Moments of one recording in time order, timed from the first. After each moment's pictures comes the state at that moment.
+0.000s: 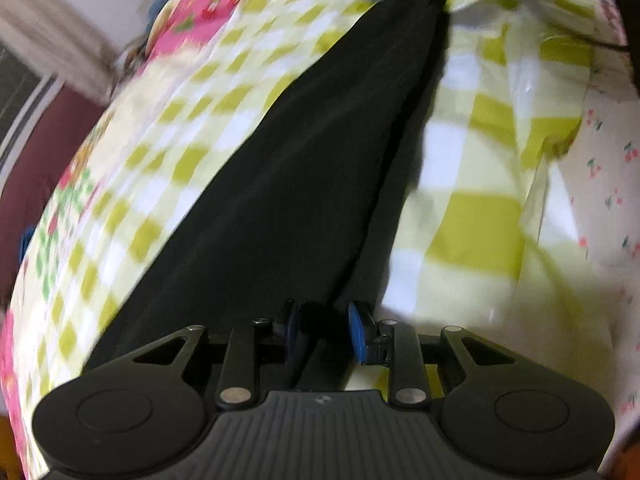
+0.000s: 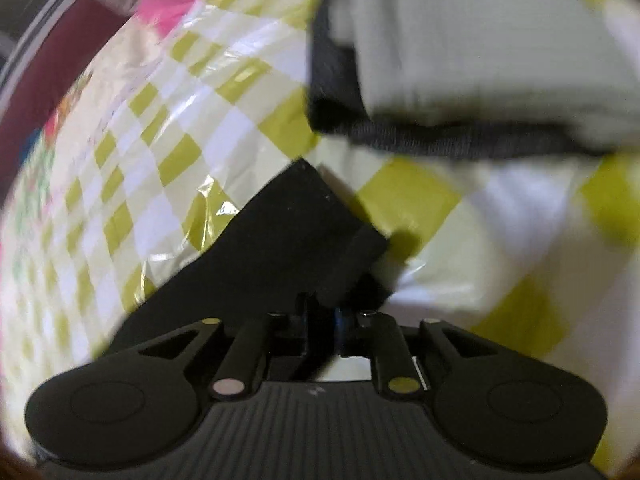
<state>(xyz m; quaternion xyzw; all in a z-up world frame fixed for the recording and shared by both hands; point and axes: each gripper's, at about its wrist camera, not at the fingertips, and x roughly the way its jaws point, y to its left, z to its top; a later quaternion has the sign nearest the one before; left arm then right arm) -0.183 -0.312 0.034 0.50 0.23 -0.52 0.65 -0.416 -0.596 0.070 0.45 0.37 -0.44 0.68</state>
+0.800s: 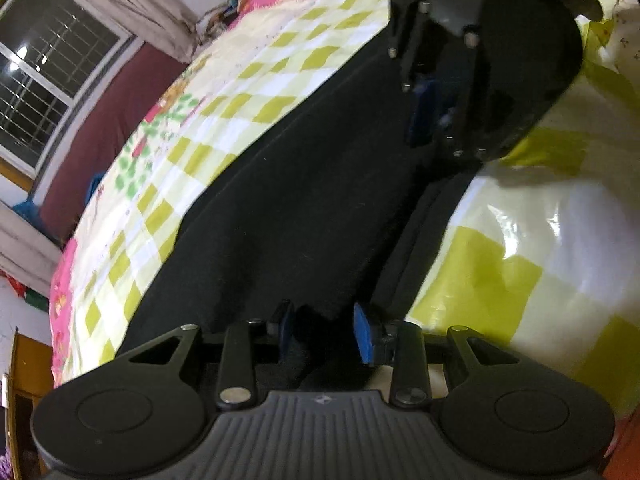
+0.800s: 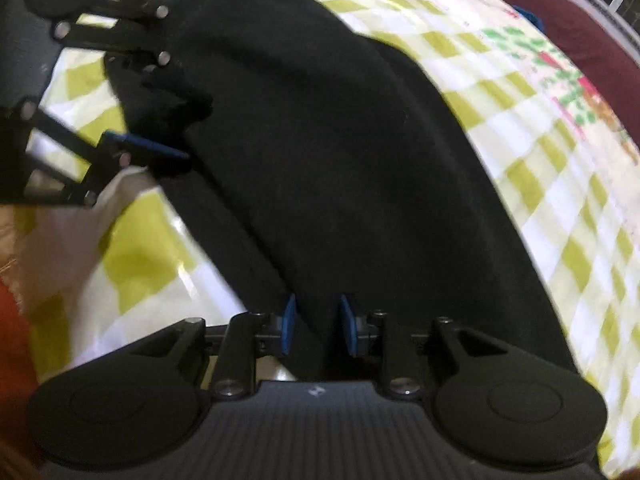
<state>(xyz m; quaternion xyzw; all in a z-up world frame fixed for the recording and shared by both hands) -0.108 -0.172 0.029 0.50 0.20 -0.44 0.72 -0.191 -0.286 0.038 -0.15 0.53 0.06 0.83</state>
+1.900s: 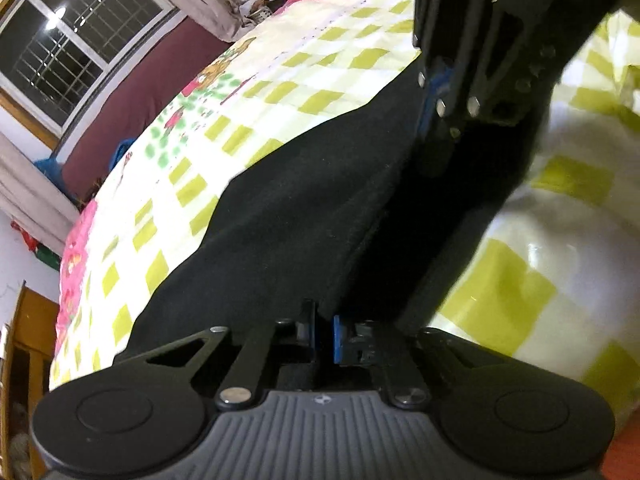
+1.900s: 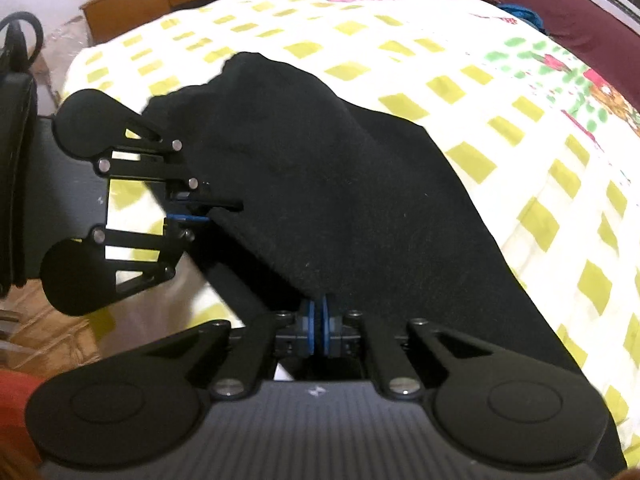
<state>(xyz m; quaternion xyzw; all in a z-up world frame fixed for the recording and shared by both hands) -0.096 -0.157 0.046 0.46 0.24 -0.41 0.75 -0.175 -0.279 0.093 -0.05 0.51 0.10 0.85</state>
